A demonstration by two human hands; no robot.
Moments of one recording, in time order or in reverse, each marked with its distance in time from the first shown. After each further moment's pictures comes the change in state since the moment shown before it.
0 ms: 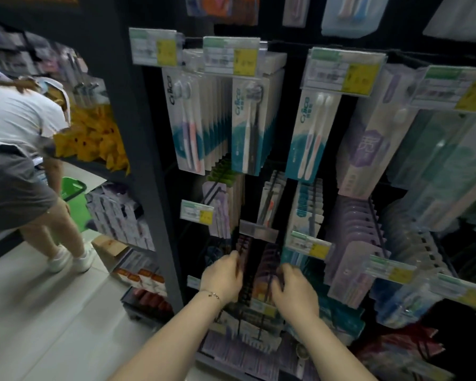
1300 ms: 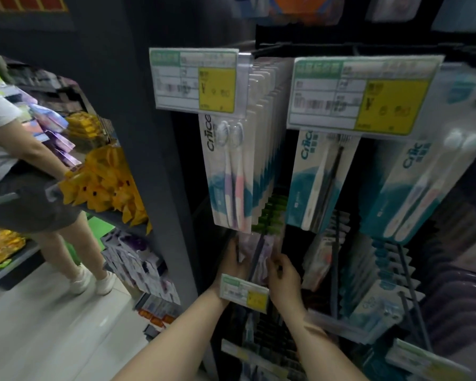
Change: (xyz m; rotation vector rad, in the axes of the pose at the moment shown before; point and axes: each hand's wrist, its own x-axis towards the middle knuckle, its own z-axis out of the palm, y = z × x) left_hand 0.152 -0.088 -0.069 -1.226 0.007 -0.361; right_hand 0.178 -0.123 0.091 0.848 0.031 0.157
